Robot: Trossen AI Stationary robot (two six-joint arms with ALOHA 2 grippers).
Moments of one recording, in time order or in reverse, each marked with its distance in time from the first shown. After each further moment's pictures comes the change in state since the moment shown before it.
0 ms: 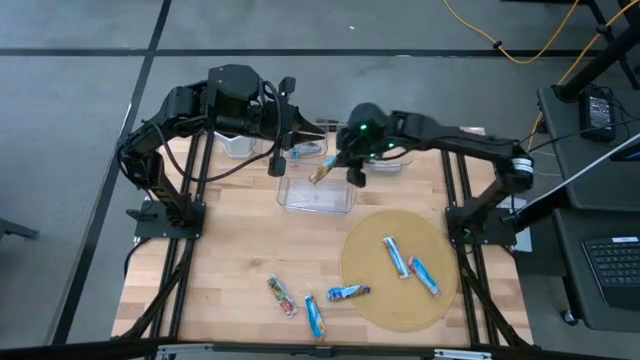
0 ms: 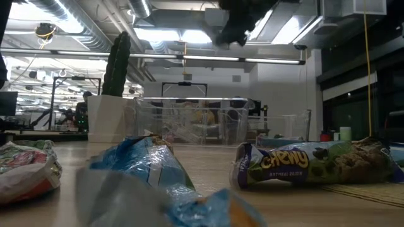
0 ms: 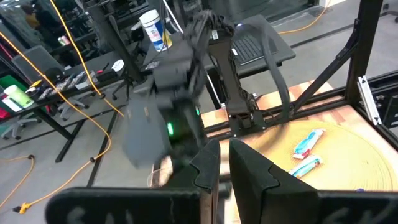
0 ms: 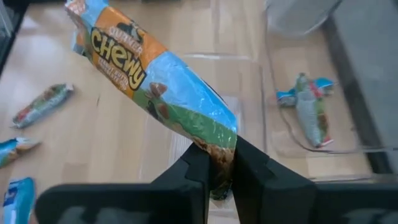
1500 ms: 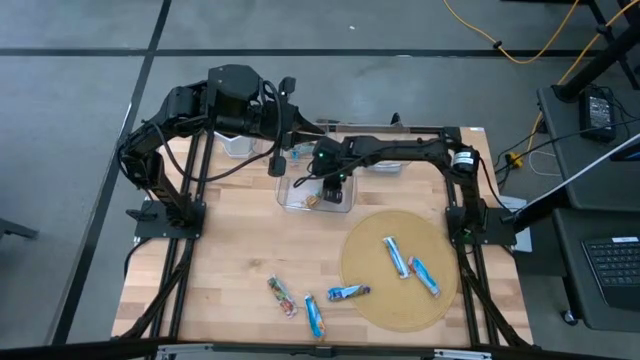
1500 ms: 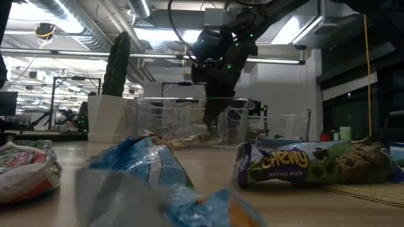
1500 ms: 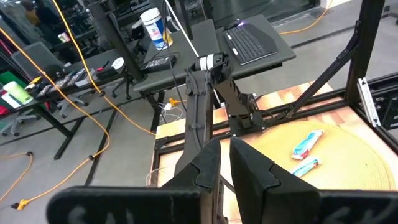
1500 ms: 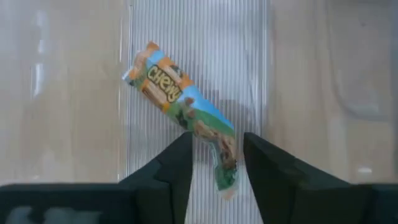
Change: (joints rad) left arm 0.000 0.000 0.000 0.000 0.001 -0.018; right arm 0.010 0.419 -0.006 0.066 0.053 0.012
